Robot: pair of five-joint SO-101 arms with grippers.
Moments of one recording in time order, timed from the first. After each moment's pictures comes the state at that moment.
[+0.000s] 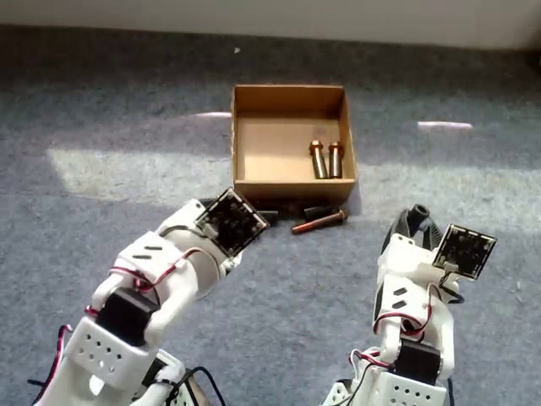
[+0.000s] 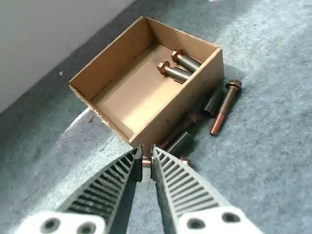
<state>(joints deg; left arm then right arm) 23.1 -69.6 58.2 53.9 -17.8 9.7 -104.2 88.8 40.6 -2.1</state>
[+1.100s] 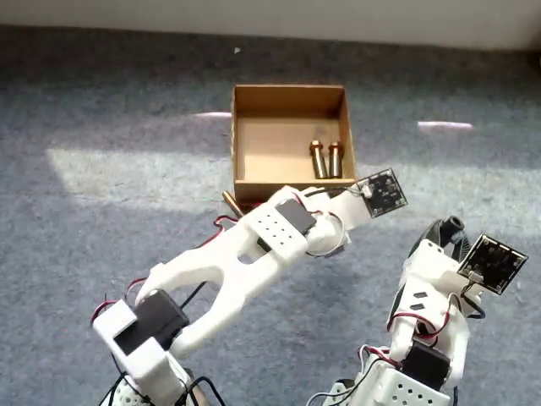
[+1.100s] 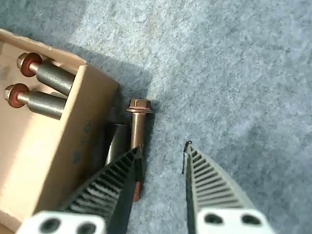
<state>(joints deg) 40.0 7.4 18.5 42.9 -18.2 20.8 -104.2 88.8 40.6 -2.1</state>
